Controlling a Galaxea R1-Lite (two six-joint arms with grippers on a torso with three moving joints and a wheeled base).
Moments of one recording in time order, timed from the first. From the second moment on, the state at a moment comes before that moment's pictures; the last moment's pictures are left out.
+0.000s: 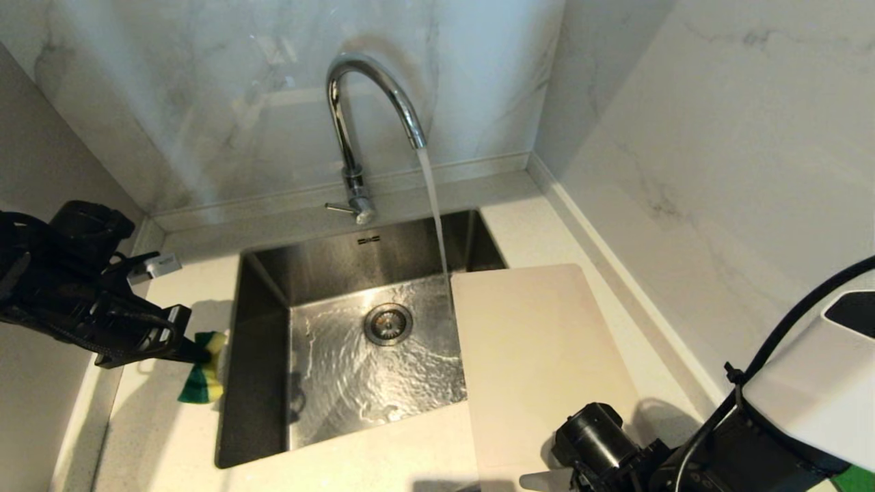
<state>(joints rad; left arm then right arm) -0.01 1.74 -1.27 0.60 -0.30 -0.13 0.54 1.92 -0.52 -0.11 -0.18 -1.23</state>
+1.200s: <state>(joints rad) -0.01 1.76 -1.27 0.59 -0.30 -0.13 0.56 2.02 -0.48 -0.26 -0.18 -1.22</state>
